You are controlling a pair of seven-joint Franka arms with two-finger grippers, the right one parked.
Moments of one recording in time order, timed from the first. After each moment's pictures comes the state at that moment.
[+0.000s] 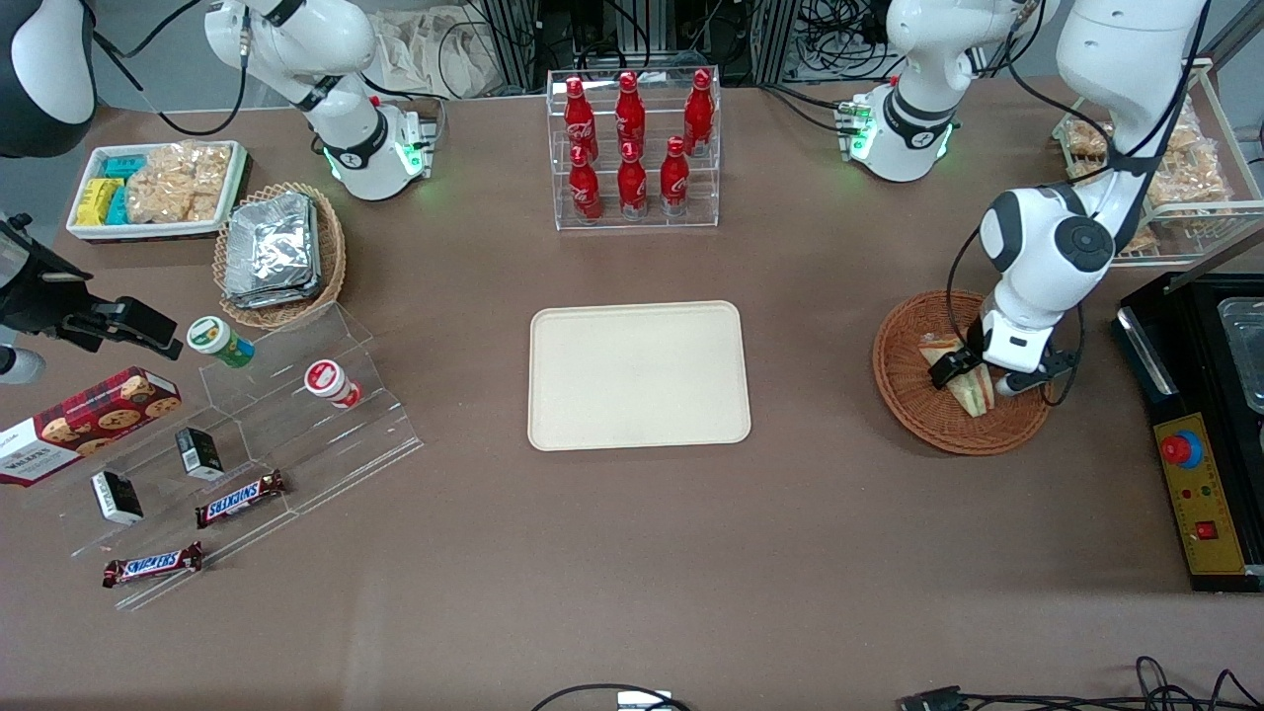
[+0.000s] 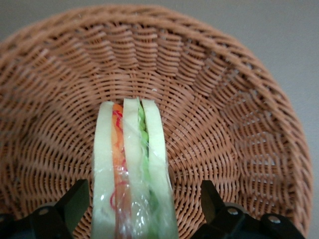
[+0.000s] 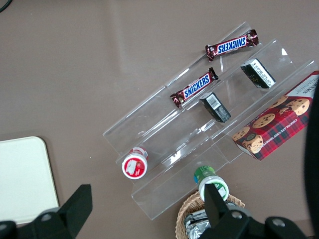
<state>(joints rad) 0.20 0.21 -0.17 -2.53 0.02 2.86 -0.40</state>
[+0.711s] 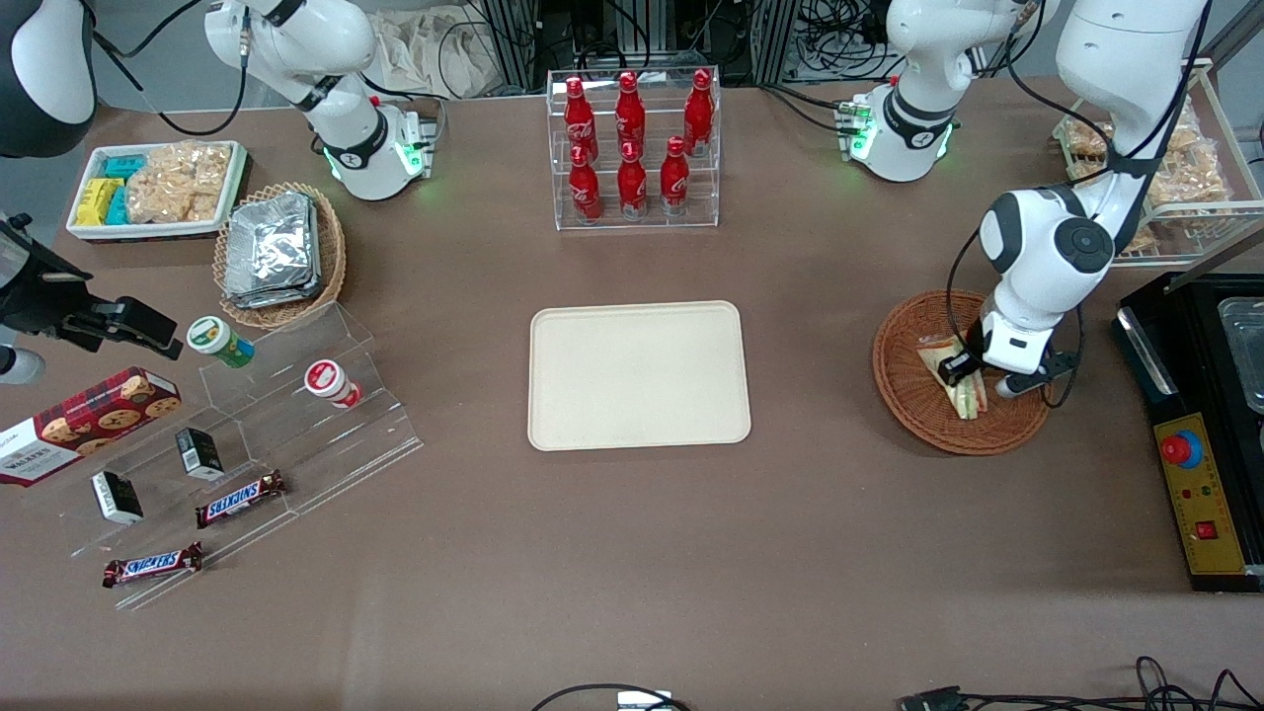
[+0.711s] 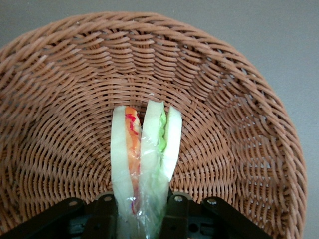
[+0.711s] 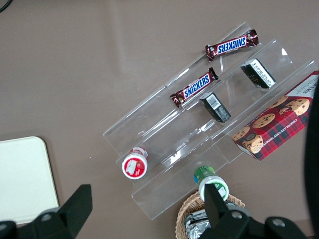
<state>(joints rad) 0.20 0.19 -0.17 -2.52 0.02 2.84 -0.40</state>
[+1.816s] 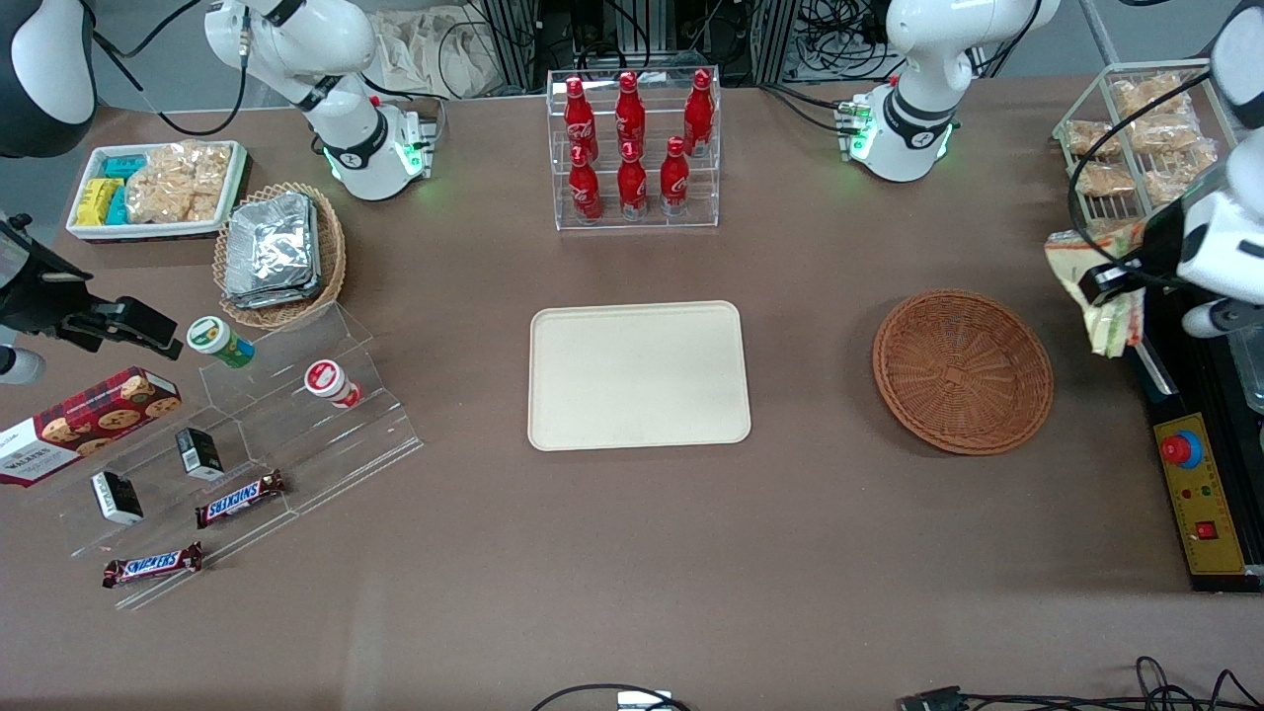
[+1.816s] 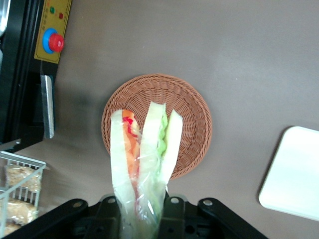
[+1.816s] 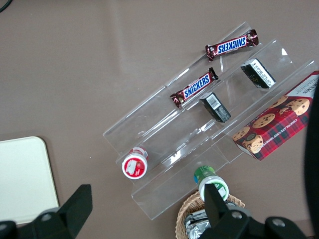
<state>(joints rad) 0.19 -0.04 -0.19 -1.68 0.02 1.58 -0.25</state>
